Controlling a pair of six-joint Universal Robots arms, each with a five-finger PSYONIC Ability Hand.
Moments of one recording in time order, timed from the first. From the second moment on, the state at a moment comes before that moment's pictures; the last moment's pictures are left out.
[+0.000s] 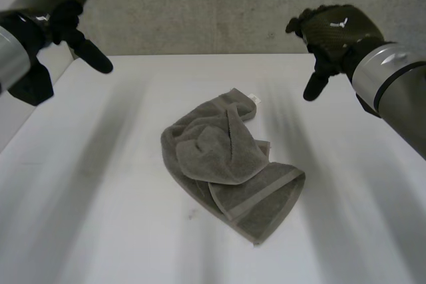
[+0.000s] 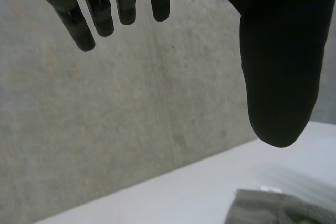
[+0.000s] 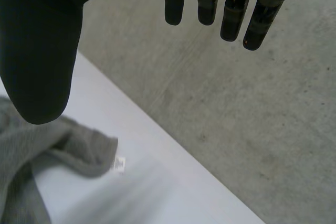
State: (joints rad) left arm 4.48 -1.64 -1.26 2.92 -1.34 3.04; right arm 1.99 -1.33 1.19 0.21 1.47 2.81; left_hand 0.17 0.17 0.17 0.17 0.03; right_hand 0.19 0.22 0.20 0.23 0.04
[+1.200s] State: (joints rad) left arm 4.12 -1.83 -1.39 3.29 -1.43 3.37; right arm 2.02 -0.96 1.35 0.03 1.32 3.24; left_hand 1.15 1.21 1.21 1.22 1.02; right_hand 0.19 0.22 0.20 0.23 0.04
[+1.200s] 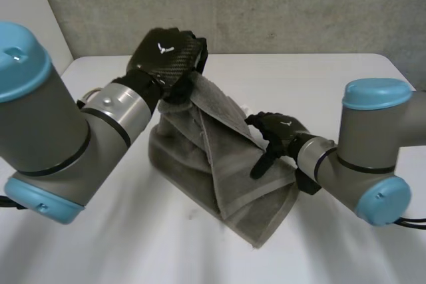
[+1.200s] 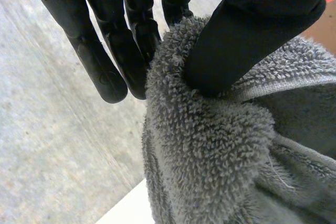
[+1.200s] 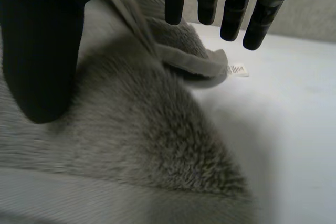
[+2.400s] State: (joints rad) left arm 4.22 -1.87 -1.71 3.15 -1.43 3.21; right arm 1.97 -0.98 1.29 0.11 1.51 2.42; left_hand 0.39 0.38 0.38 0.38 0.21; right_hand 0.42 0.51 0.54 0.54 0.36
